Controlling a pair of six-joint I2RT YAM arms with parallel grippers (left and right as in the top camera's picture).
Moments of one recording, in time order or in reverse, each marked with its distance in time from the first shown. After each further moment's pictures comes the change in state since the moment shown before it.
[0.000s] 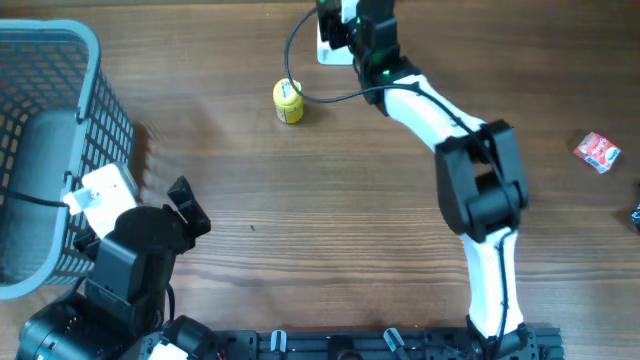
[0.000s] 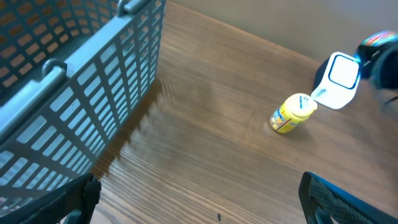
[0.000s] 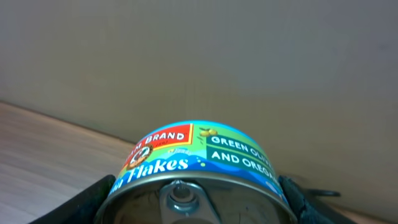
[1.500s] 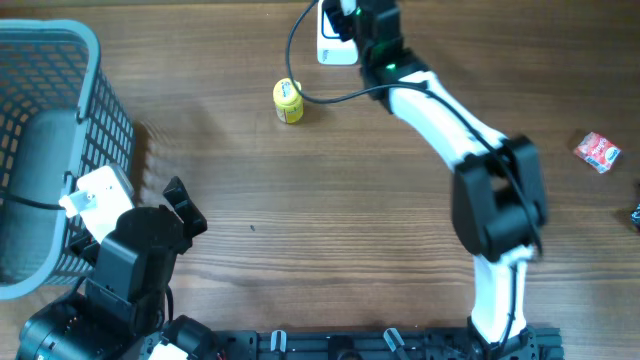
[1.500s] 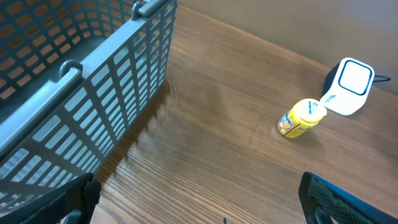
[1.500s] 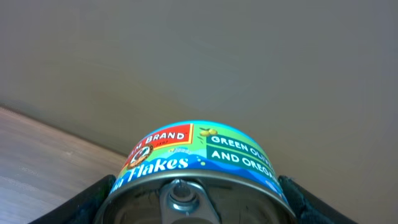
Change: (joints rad) left arm 0.000 0.000 0.000 -0.016 -0.035 -0.019; right arm 0.018 -0.190 -0.002 -0.216 0.218 -0.219
